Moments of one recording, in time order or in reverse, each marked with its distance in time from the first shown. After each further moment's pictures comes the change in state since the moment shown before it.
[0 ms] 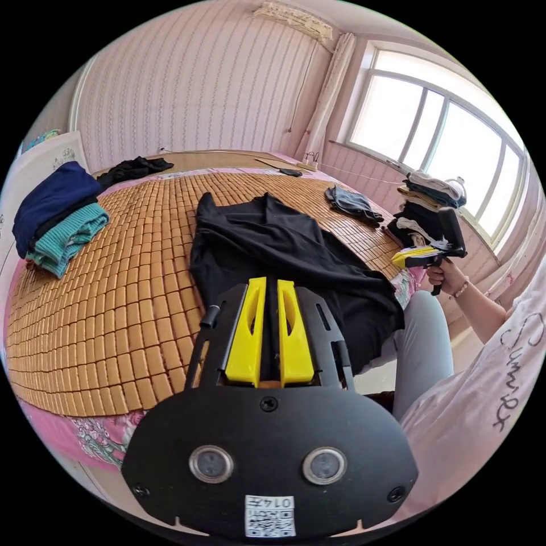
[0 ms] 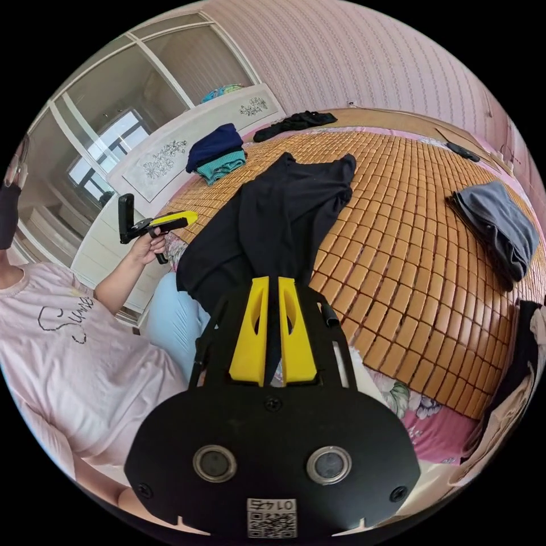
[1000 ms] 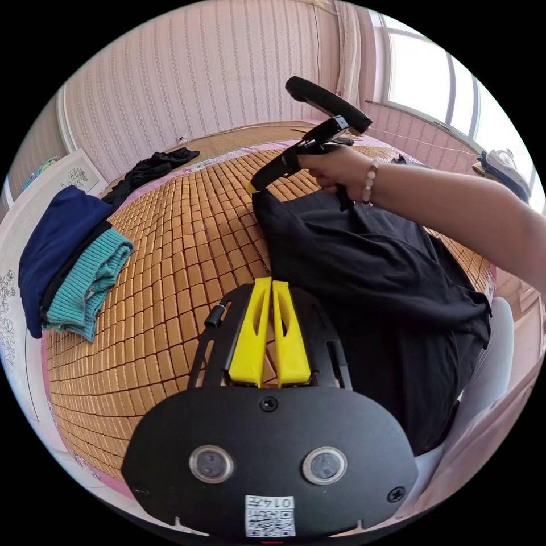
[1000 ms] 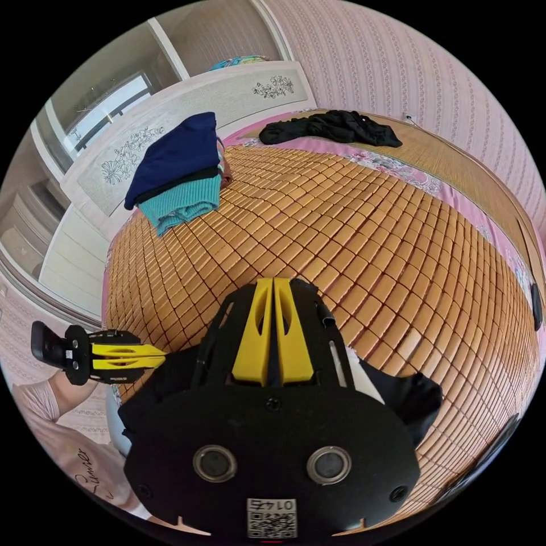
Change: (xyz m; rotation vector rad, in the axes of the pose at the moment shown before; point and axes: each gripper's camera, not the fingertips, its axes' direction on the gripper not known) left arm -0.056 -0.085 0.144 -0.188 -0.198 0.097; right arm -0.007 -0.405 0.281 -0.099 0.039 -0.165
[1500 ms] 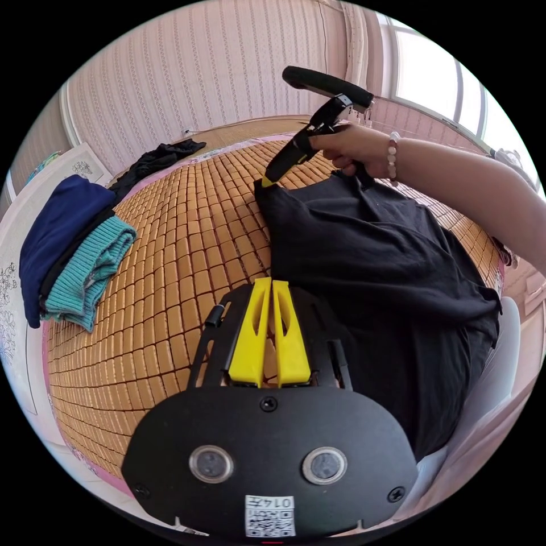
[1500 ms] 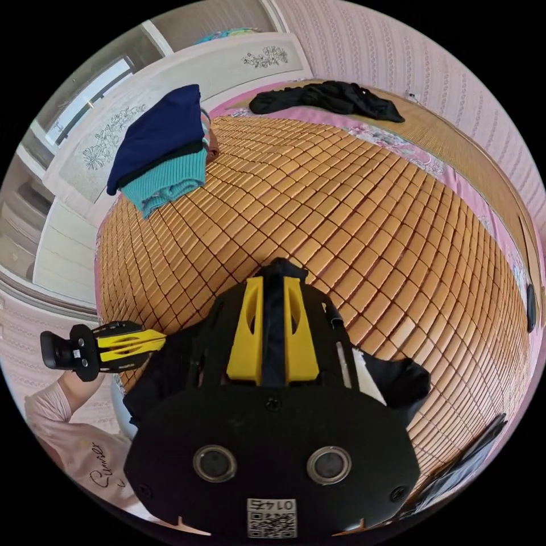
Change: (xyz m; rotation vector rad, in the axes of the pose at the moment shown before) left arm 0.017 0.016 0.020 -0.027 -0.033 -0.011; right arm -0.006 -0.007 0.013 -0.173 0.019 0.008
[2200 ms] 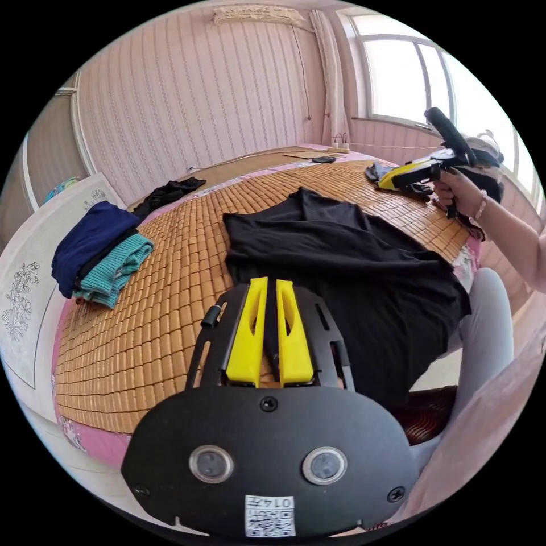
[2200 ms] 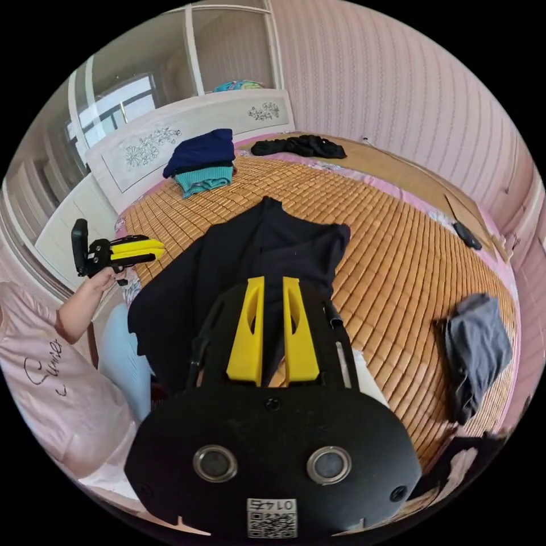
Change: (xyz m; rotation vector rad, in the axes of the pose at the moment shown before) left arm 0.141 0.102 -0.091 0.169 0.076 0.051; right arm -0.048 0.370 -0.182 0.275 0.116 0.065
